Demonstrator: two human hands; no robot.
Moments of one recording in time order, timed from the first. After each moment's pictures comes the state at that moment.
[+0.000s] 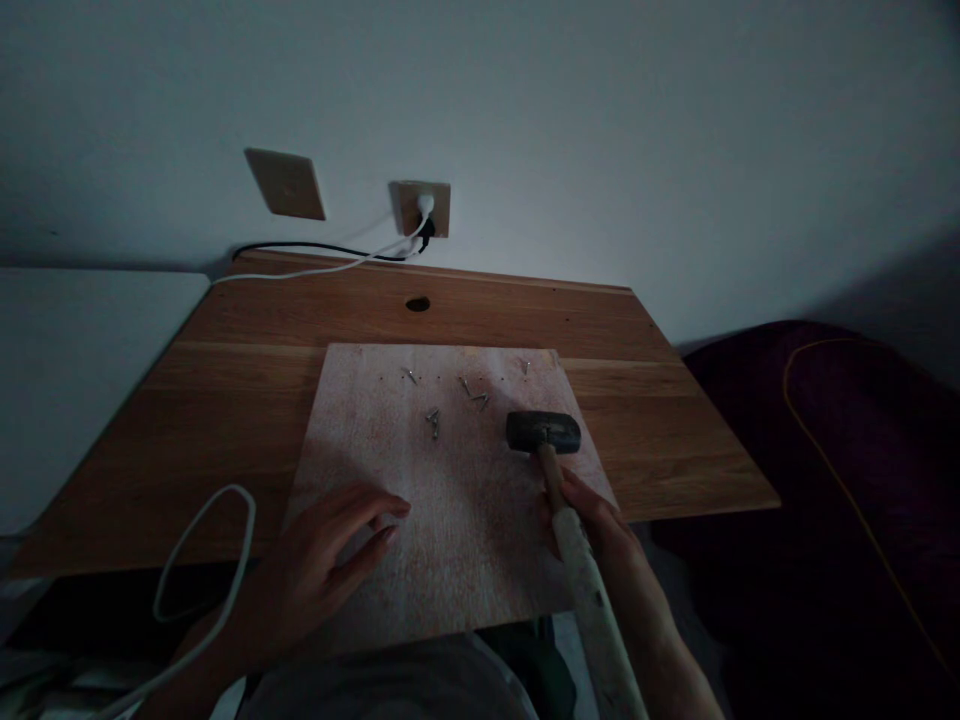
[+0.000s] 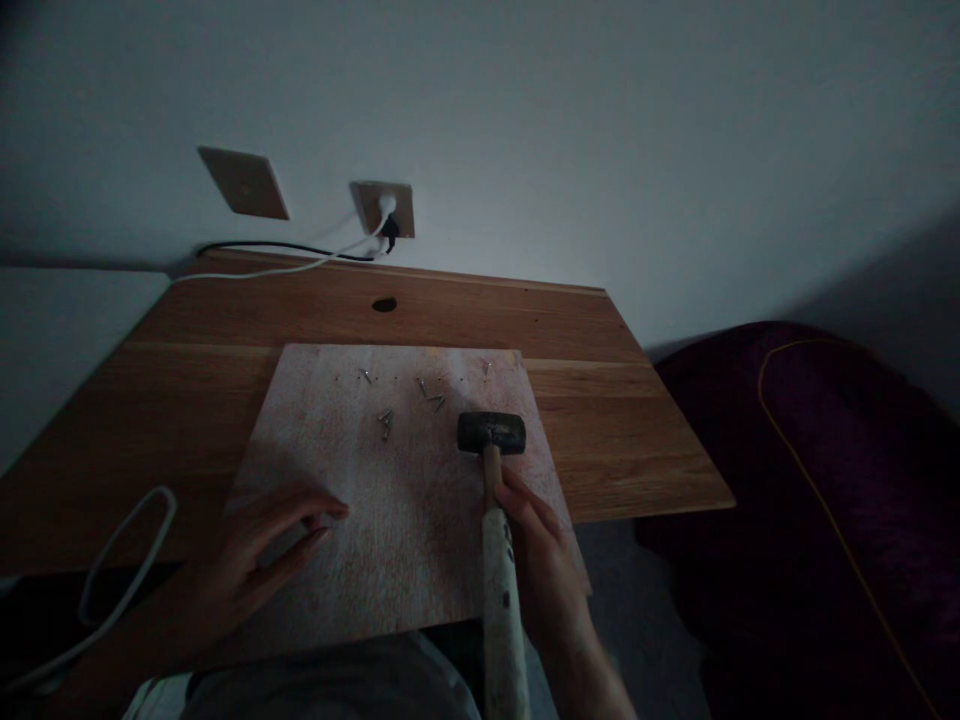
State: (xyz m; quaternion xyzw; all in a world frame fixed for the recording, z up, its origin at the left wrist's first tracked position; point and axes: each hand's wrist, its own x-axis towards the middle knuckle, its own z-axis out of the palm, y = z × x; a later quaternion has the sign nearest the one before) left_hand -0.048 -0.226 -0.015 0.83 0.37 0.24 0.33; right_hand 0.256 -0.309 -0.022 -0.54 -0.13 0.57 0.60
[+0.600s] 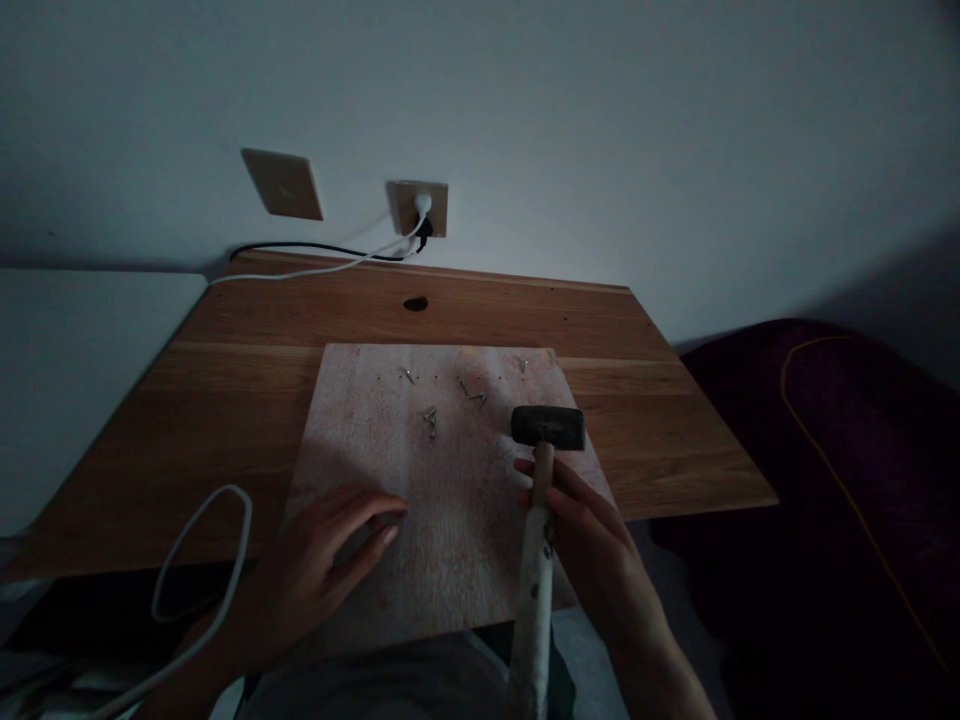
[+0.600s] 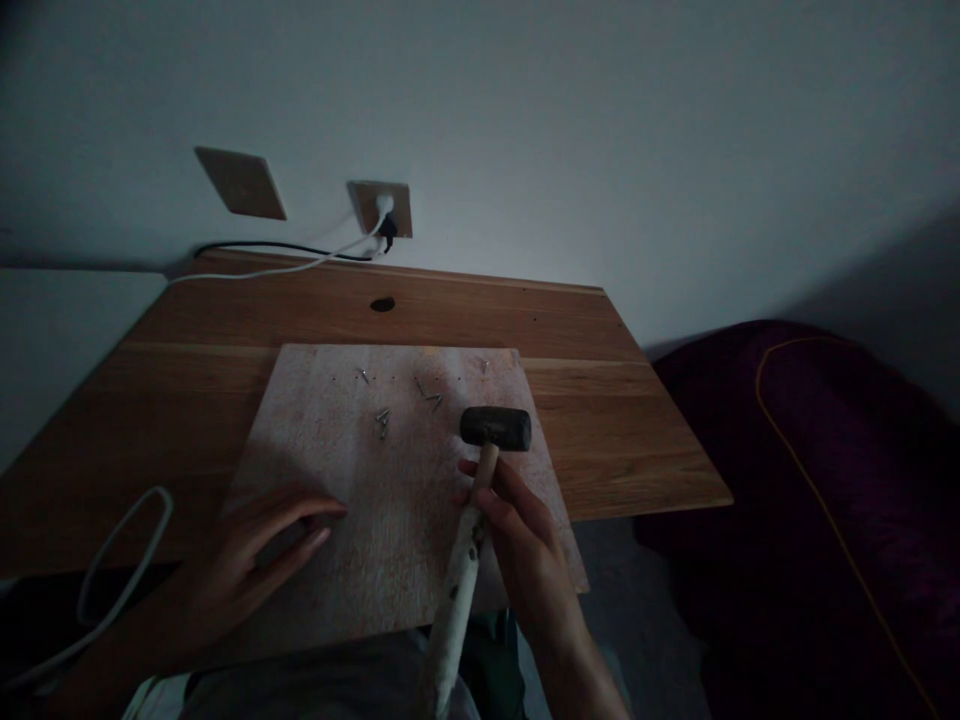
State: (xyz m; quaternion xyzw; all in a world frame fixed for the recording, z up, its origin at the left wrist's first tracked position) left_hand -0.048 -0.226 -0.011 0.83 0.38 0.23 0.33; right_hand 0.243 -0.305 -0.010 -0.55 -0.21 0.53 0.60
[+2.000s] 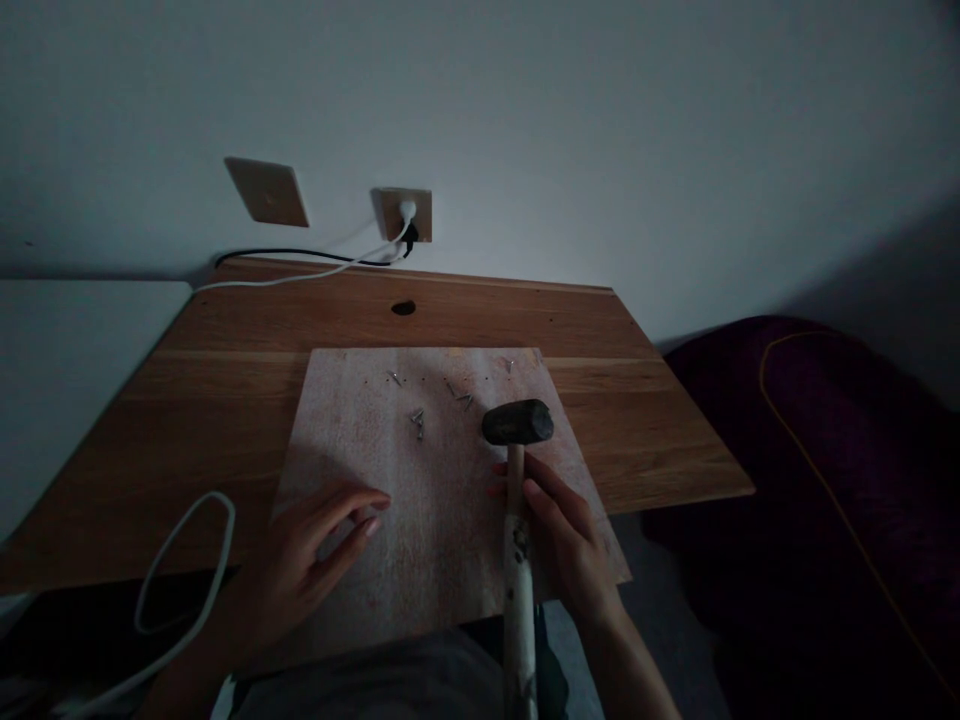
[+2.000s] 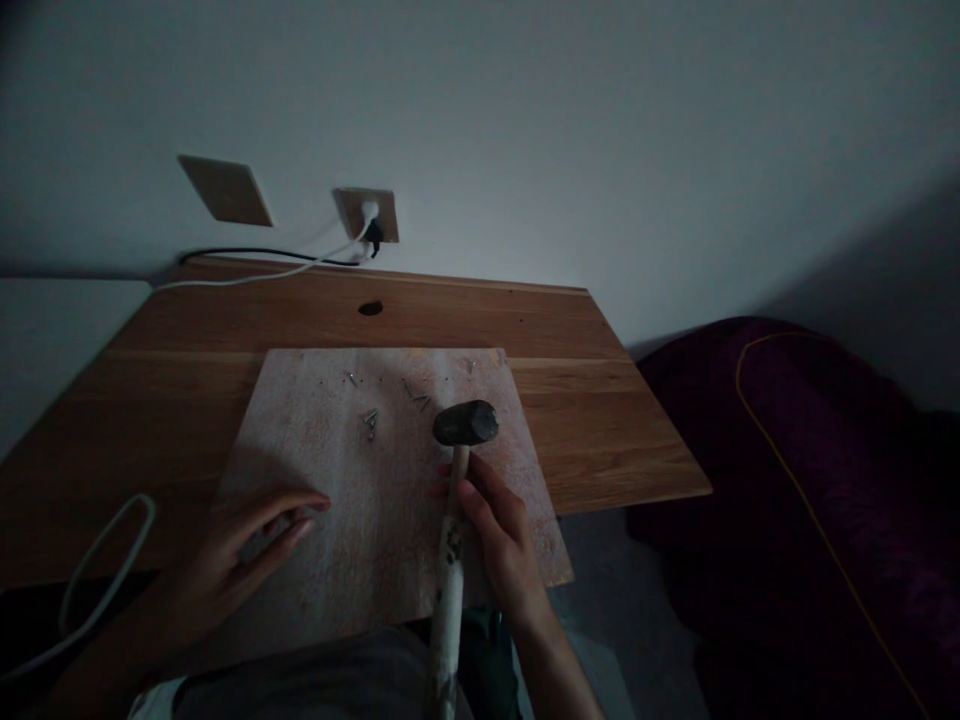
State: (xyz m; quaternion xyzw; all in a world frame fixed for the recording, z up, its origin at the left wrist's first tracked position) left_hand -0.049 -0.223 -0.022 0.83 0.38 0.28 0.31; right_hand 0.251 -0.305 -0.032 -0.58 -0.33 0.50 0.56
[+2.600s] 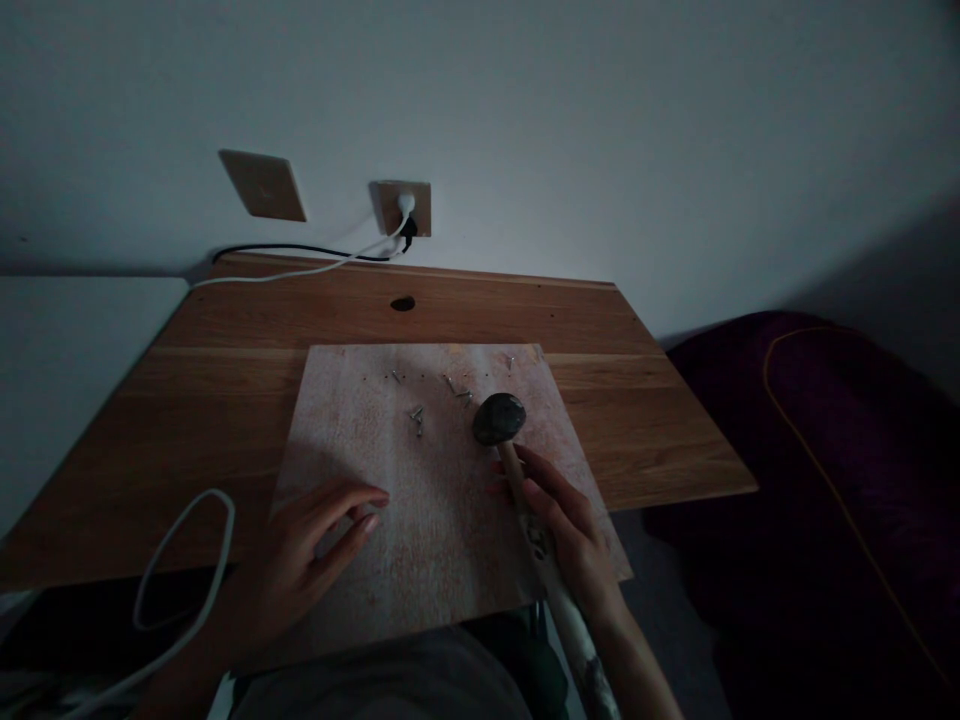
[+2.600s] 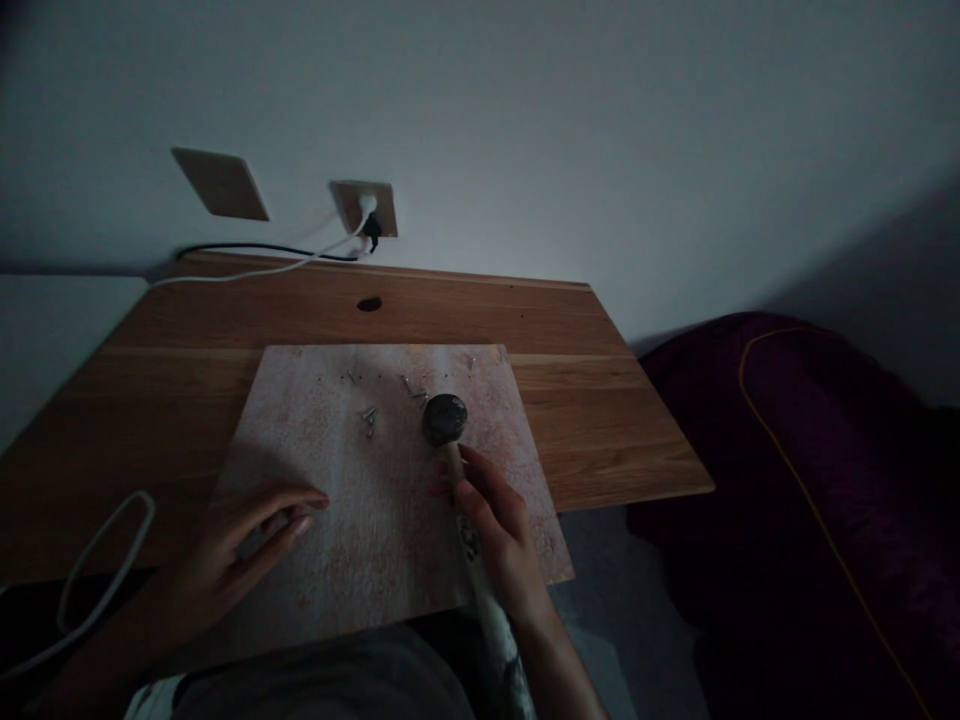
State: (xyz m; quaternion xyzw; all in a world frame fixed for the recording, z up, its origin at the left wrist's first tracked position) left_hand -0.047 -0.221 -0.019 0.83 0.39 0.26 0.31; right_hand 0.249 -0.301 -0.014 -0.61 -0.33 0.48 0.54
